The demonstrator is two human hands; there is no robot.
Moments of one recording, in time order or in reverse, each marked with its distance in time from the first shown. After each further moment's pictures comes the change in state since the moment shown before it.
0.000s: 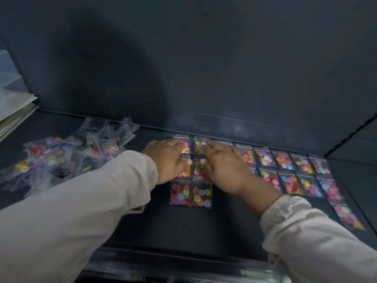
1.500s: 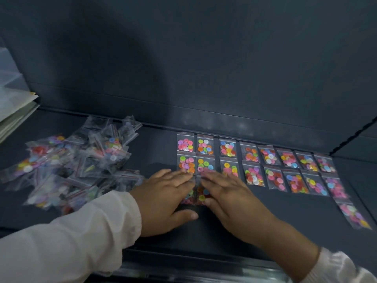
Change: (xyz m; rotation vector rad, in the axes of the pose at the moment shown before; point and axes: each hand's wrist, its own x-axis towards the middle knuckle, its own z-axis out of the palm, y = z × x) left_hand -0.062 0.010 0.030 0.043 -0.008 0.272; right_hand -0.067 -0.011 0.022 0.050 -0.034 -0.182
